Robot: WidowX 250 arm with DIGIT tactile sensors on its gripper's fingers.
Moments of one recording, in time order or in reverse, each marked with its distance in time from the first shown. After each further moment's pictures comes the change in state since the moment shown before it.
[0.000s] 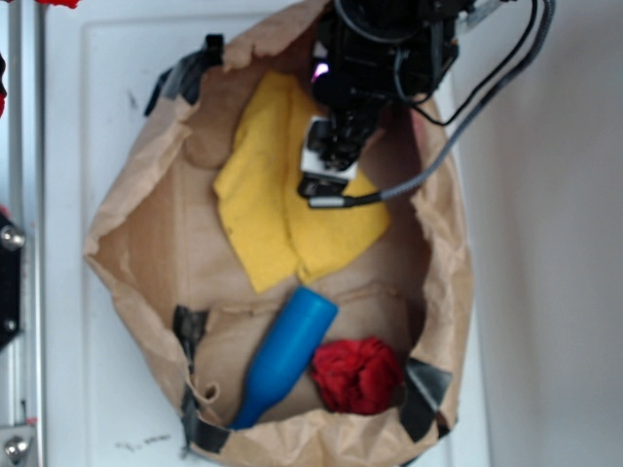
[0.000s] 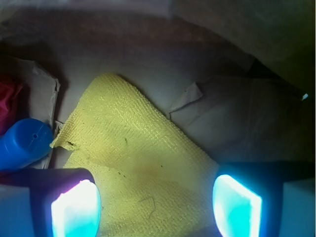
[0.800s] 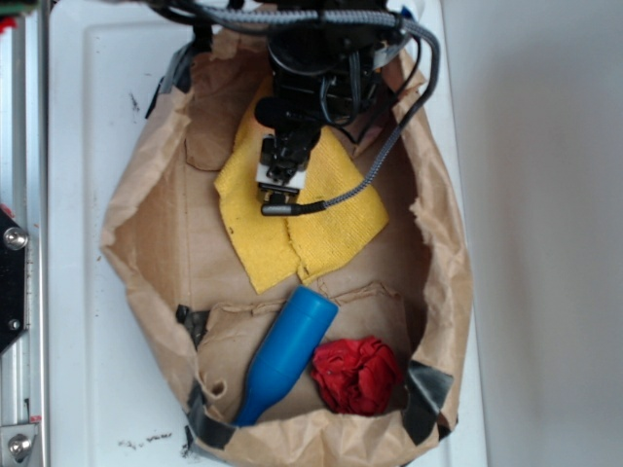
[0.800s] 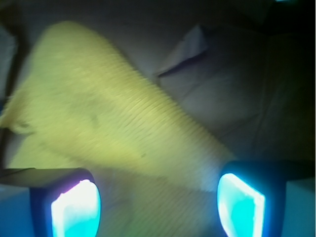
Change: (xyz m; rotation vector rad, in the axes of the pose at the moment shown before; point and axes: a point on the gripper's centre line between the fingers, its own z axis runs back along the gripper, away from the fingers) arm -0.017 0.000 -0.041 0.077 -0.069 -0.050
